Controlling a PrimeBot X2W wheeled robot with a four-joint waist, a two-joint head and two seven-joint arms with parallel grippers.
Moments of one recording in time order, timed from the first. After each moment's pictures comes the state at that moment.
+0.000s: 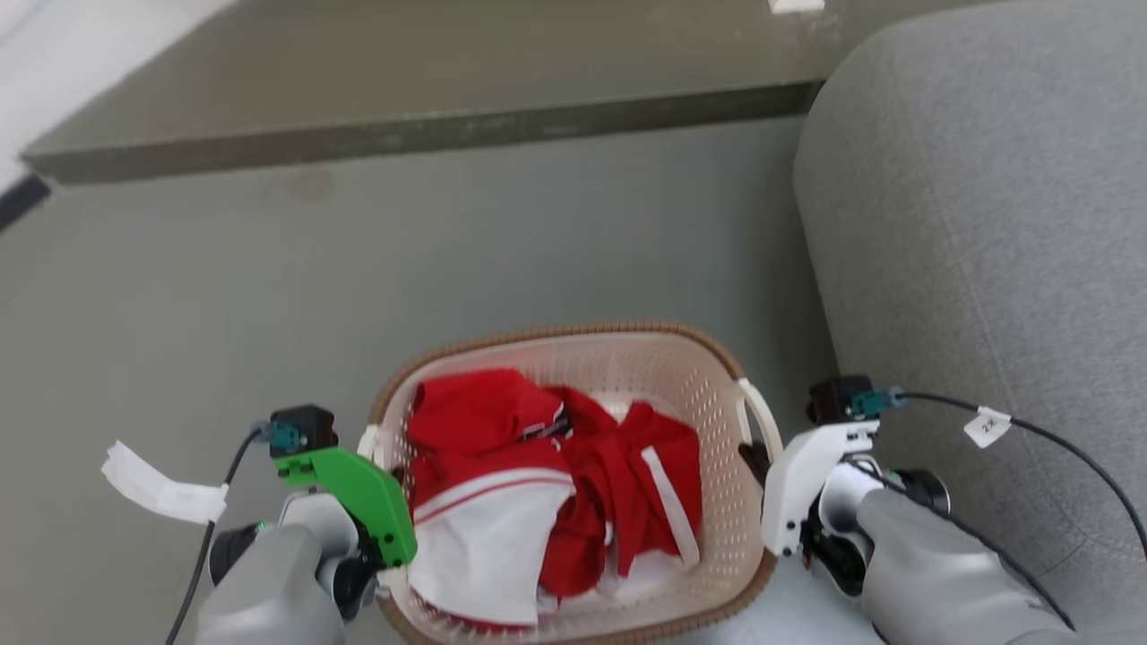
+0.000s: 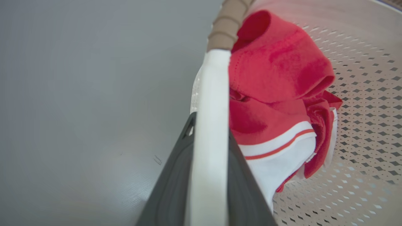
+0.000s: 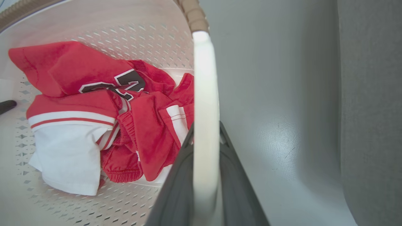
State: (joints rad) left arm -0.56 0.00 -0.53 1.16 -0.78 -0.13 0.05; right arm -0.55 -0.04 0.79 1.17 0.79 0.13 -0.05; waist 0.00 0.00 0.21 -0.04
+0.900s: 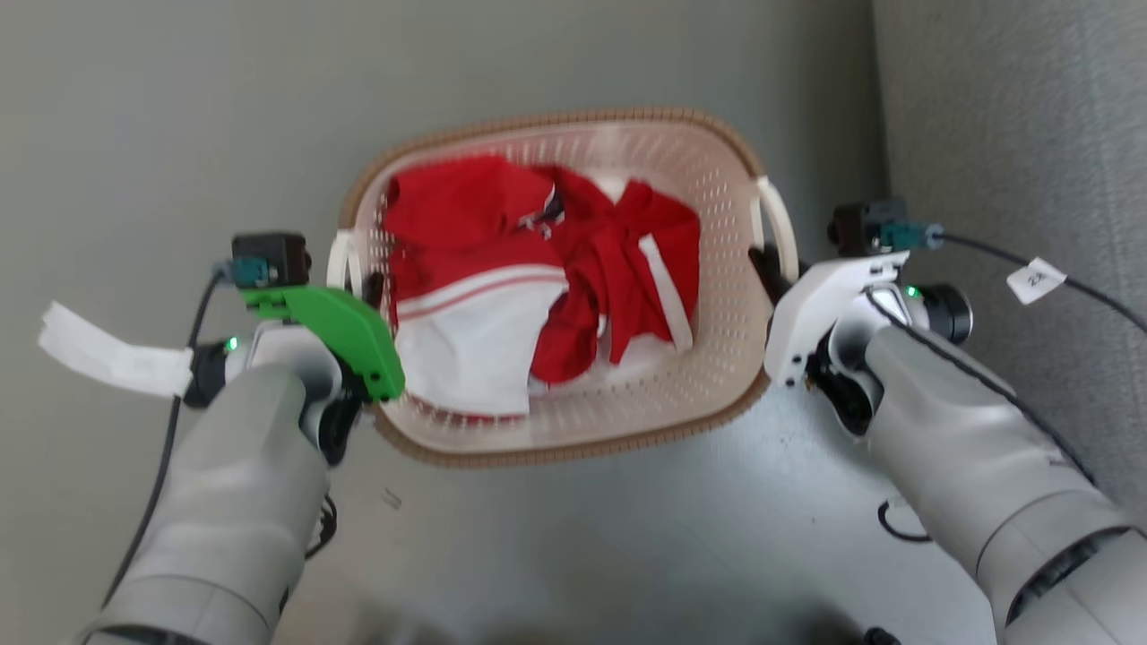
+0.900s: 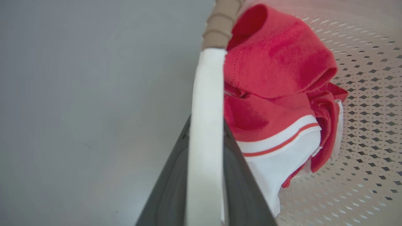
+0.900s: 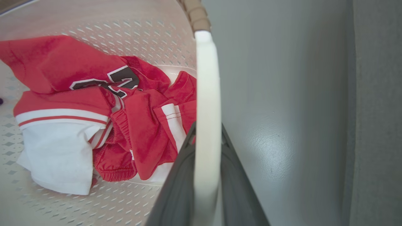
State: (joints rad) left arm -0.81 0.01 -0.54 1.13 -0.72 -0.12 -0.07; right arm -0.81 -0.06 0.78 1.17 0.74 0.10 -0.17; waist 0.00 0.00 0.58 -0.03
